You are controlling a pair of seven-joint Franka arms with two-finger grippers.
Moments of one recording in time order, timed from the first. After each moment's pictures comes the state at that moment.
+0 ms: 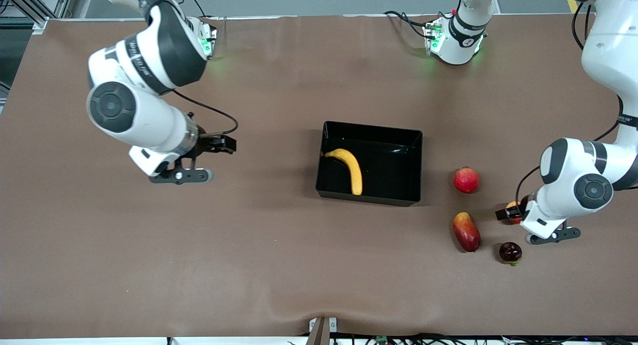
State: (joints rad) left arm 0.45 0.67 -0.55 -1.63 0.51 2.10 -0.49; right arm 0.40 0.35 0.02 -1.46 0.13 1.63 0.36
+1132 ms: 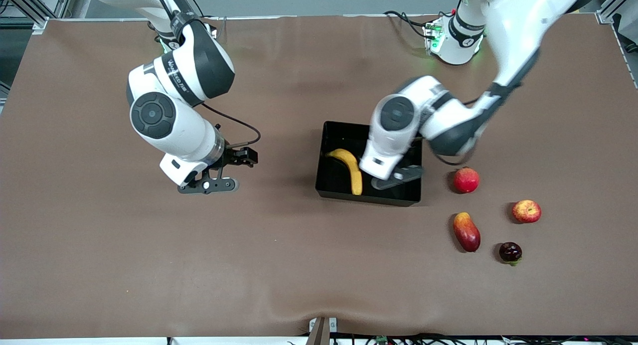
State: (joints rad) left arm 0.08 0.68 -0.90 -1.66 0.59 1.98 -1.19; right arm 0.44 0.41 -0.01 -1.46 0.12 1.80 0.36
